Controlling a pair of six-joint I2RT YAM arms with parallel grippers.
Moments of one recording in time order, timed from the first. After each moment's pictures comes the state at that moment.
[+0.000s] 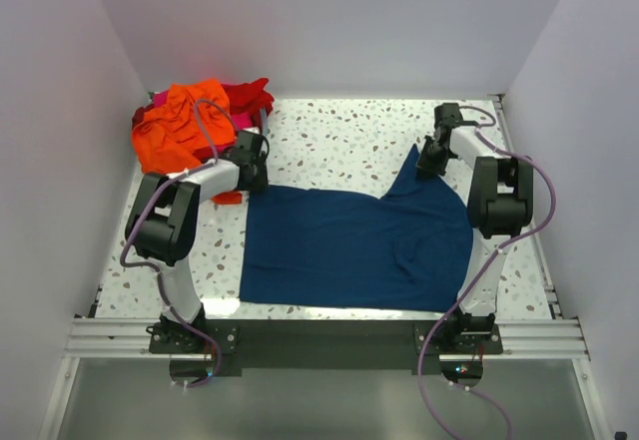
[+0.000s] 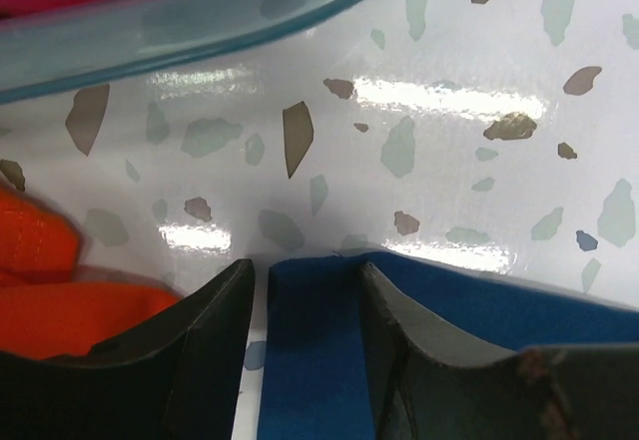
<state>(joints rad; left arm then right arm) -0.29 1.88 1.16 -0.25 -0.22 -0.36 0.01 2.11 1.59 -0.69 -0.05 0.43</state>
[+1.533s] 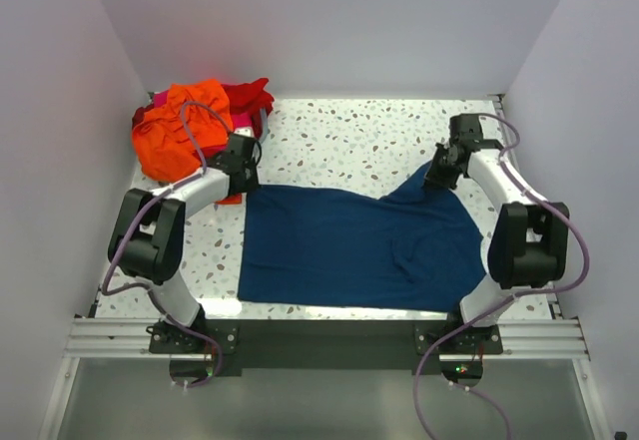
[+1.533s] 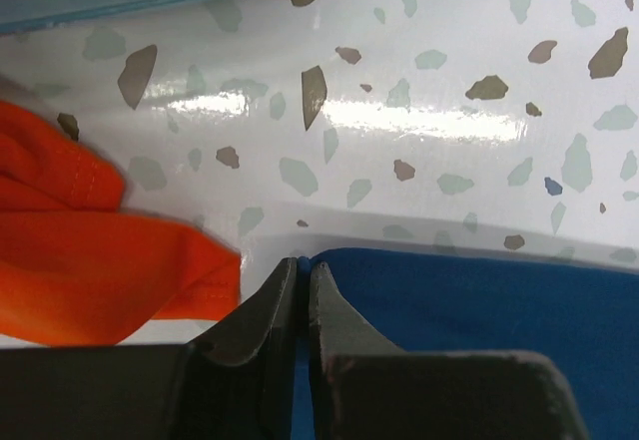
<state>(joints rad) -0.29 1.74 1.06 -0.22 -0.21 -0.37 0.01 1.69 1.26 -0.67 -0.11 0.46</state>
